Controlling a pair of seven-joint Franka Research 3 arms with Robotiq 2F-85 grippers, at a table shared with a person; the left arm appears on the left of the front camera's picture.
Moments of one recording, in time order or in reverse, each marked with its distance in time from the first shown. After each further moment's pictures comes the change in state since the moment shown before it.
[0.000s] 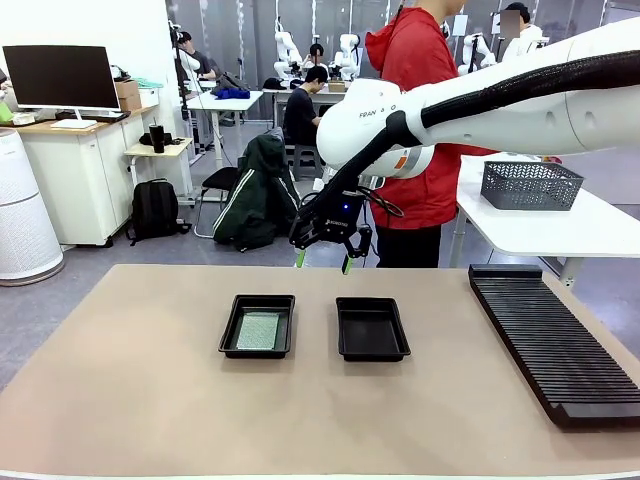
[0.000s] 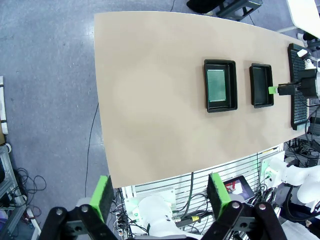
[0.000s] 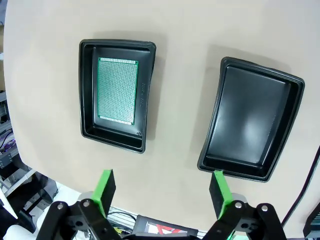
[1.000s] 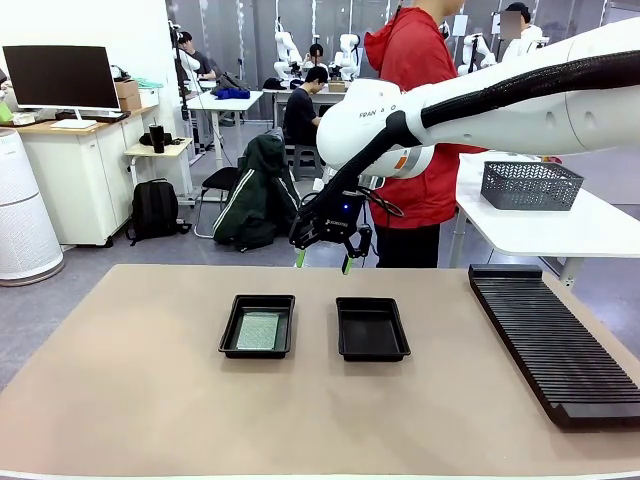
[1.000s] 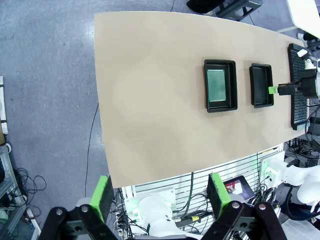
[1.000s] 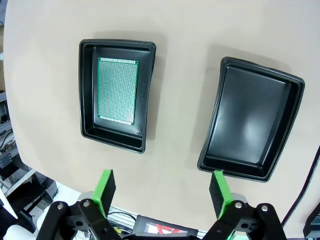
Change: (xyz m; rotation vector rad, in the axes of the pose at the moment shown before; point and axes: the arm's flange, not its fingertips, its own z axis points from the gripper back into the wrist) left arm 0.000 0.000 0.000 0.000 0.000 0.000; right arm 0.000 0.000 0.000 0.000 0.000 0.000
